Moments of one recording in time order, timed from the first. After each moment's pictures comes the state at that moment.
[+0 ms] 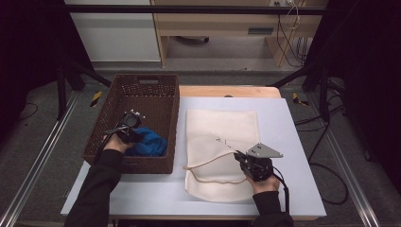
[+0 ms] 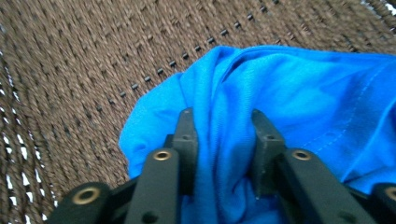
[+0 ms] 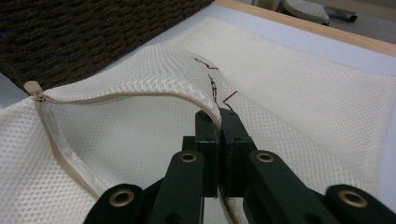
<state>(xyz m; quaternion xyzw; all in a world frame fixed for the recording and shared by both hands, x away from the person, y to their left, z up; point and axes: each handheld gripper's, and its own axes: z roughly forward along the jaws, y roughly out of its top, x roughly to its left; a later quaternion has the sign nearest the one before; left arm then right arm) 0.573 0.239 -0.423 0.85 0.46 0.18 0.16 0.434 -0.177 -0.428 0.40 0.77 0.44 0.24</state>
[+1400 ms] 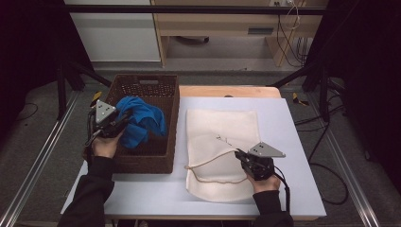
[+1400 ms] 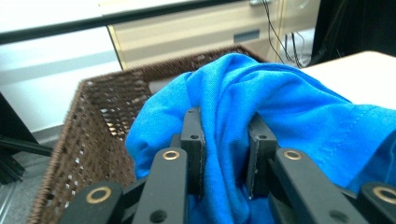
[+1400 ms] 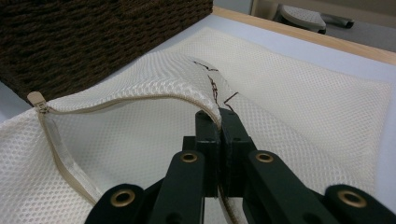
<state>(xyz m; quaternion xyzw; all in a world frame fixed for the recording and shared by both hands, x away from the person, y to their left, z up) 0.523 0.275 -0.368 0.68 0.43 0.37 0.47 0.434 -0.179 -0.424 0.40 0.75 0.45 0.25</state>
